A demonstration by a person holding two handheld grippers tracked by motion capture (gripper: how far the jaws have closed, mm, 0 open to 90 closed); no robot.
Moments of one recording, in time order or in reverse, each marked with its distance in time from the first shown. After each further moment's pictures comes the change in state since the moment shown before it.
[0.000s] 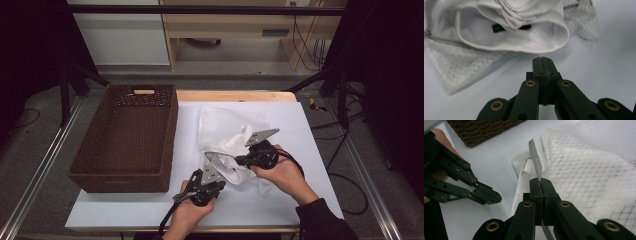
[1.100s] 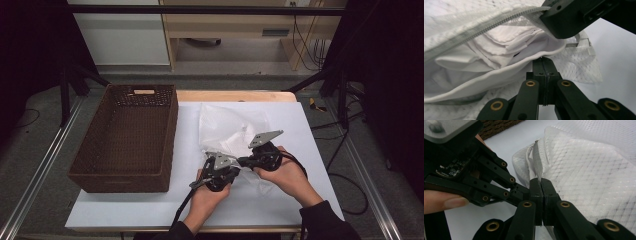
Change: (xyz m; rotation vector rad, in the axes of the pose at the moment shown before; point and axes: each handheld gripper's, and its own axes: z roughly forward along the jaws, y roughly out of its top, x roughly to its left) left arm 0.003 0.039 0.035 -0.114 -0.028 -0.053; right arm 0.000 -0.006 -0.007 -0.004 -0.004 -0.005
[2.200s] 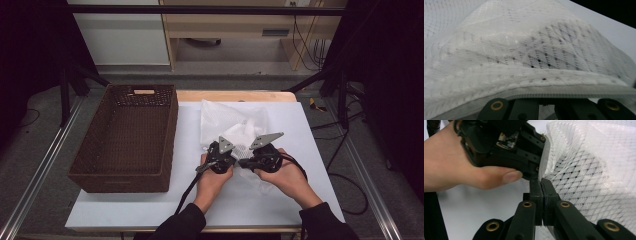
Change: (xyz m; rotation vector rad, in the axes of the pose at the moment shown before) left arm 0.031 0.022 0.040 -0.043 0.126 0.009; right arm -0.003 -0.009 0.006 0.005 0.003 0.019
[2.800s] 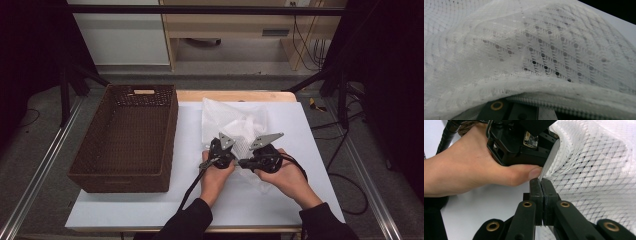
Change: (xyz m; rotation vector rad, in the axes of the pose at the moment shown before) left arm 0.008 0.001 0.019 -0.025 0.074 -0.034; right arm 0.001 -0.001 0.000 -0.005 -0.005 -0.003
